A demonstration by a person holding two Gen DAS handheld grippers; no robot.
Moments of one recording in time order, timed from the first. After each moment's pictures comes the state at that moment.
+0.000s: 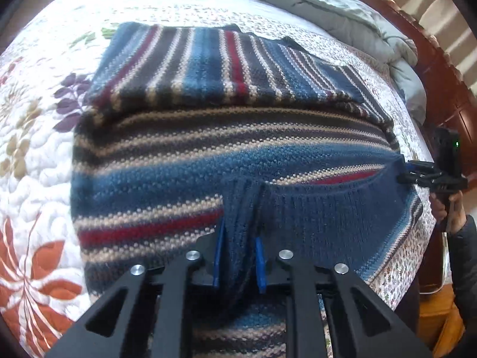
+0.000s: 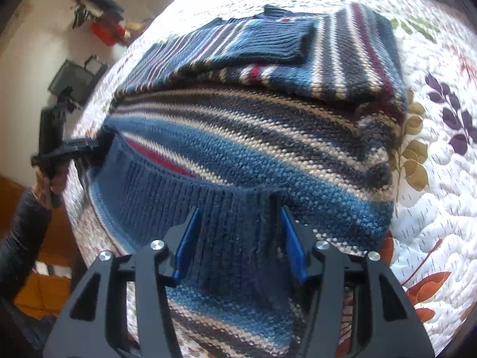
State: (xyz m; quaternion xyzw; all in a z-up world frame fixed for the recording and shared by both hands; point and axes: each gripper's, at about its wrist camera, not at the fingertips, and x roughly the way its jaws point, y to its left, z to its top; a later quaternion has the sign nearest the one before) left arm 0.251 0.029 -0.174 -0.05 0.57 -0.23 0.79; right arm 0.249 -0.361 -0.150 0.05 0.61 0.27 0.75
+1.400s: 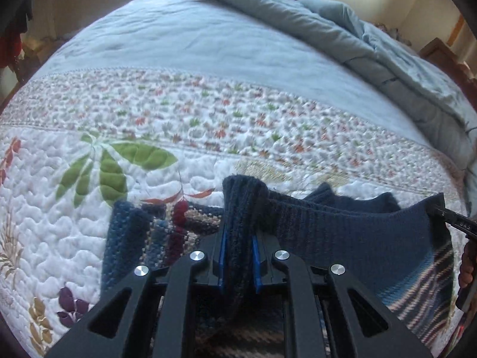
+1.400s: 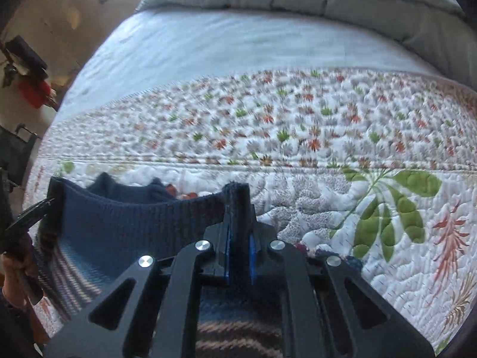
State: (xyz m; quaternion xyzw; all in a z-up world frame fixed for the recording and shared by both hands) left arm 0.503 0.006 -0.174 -0.09 0.52 -0.04 0.85; right arm 0.527 -0.372 -0.159 0.06 0.58 0.08 0.81
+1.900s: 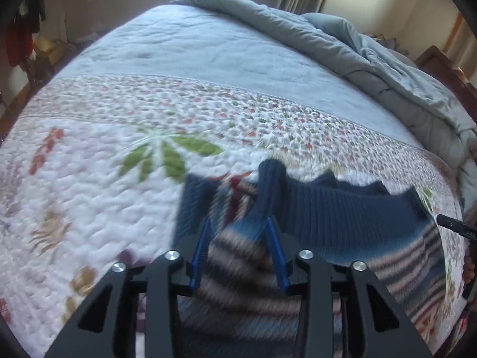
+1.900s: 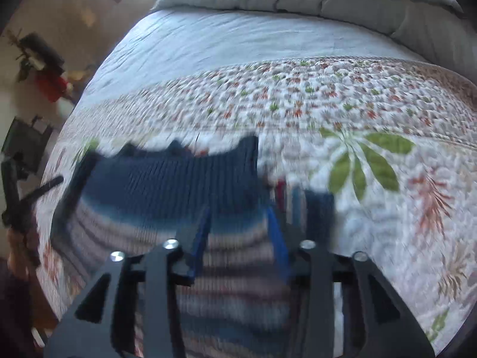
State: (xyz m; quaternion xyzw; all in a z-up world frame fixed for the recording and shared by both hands) left arm 0.414 0.063 -0.116 -0.09 0.50 -0.03 0.86; right arm 0.437 -0.398 -0.105 0.06 0.58 0.13 0.81
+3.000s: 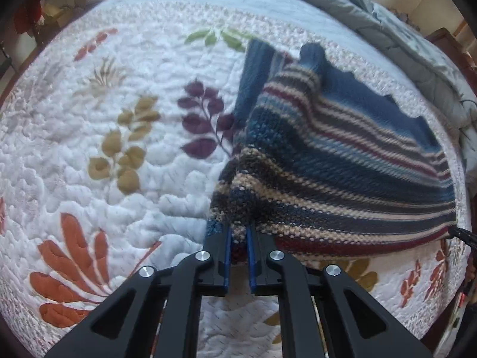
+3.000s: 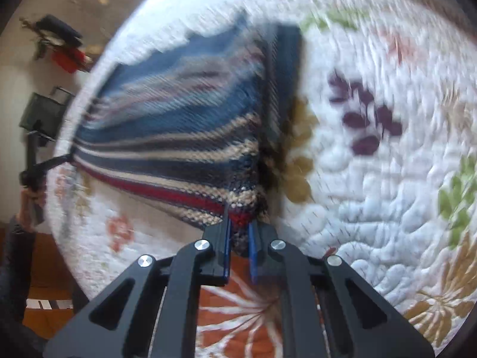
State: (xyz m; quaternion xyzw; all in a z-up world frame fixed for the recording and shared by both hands) left arm 0.277 0.105 -0.173 -0.11 0.59 -0.03 0.80; right arm 0.277 -0.441 -0.150 0.10 0.63 0.16 0.75
